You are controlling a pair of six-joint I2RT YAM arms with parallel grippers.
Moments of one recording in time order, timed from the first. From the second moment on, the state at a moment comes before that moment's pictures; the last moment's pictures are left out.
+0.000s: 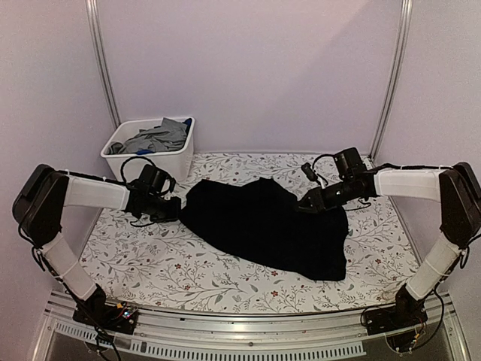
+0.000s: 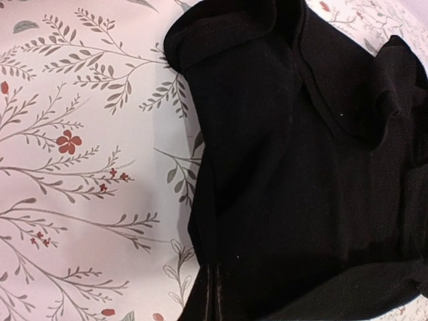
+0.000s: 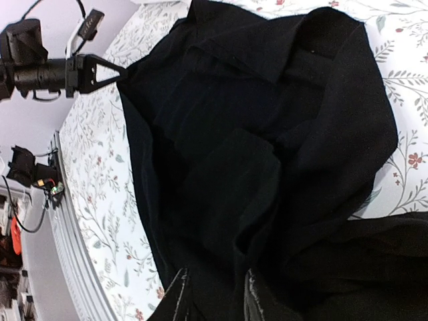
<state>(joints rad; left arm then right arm) -0.42 1.66 0.85 -0.12 0.07 -0.46 0.41 1.67 1.03 -0.26 -0.67 0.09</state>
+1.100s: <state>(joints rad) -0.41 1.67 0.85 -0.12 0.08 -0.46 0.34 1.70 1.04 -0.26 -0.64 0.11</state>
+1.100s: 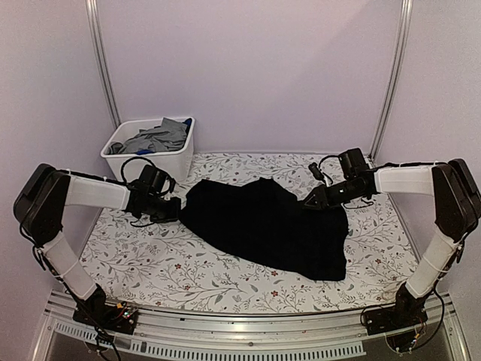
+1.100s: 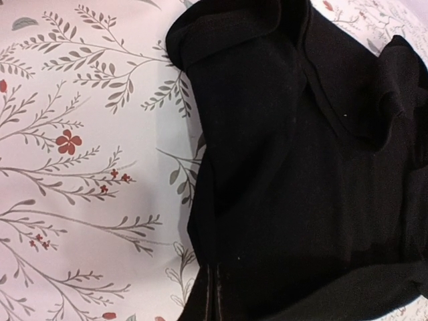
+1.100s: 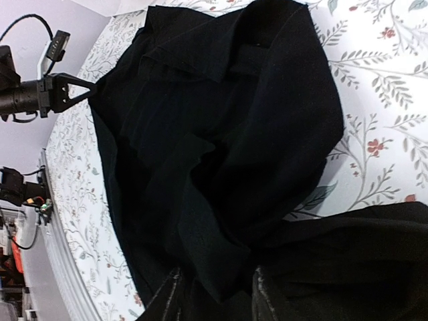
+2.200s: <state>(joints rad) -0.40 1.67 0.85 -0.12 0.08 -0.46 1.00 1.65 0.94 -0.32 -0.78 0.04</state>
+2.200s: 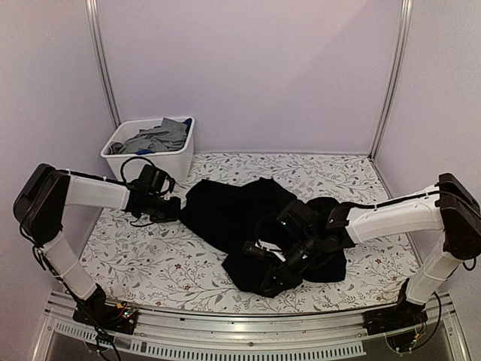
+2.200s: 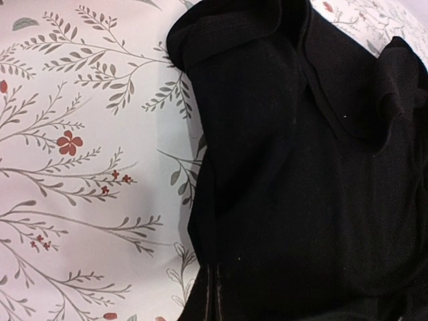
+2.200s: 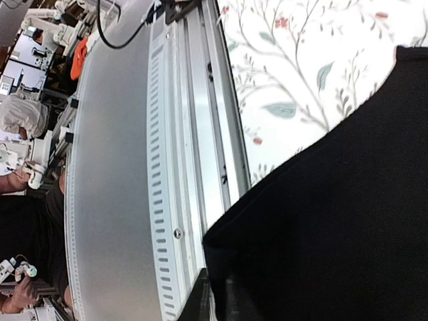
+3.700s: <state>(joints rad) -0.40 1.61 0.76 -0.06 0.12 -0.50 1.04 1.29 0.32 0.18 -0.24 1.04</state>
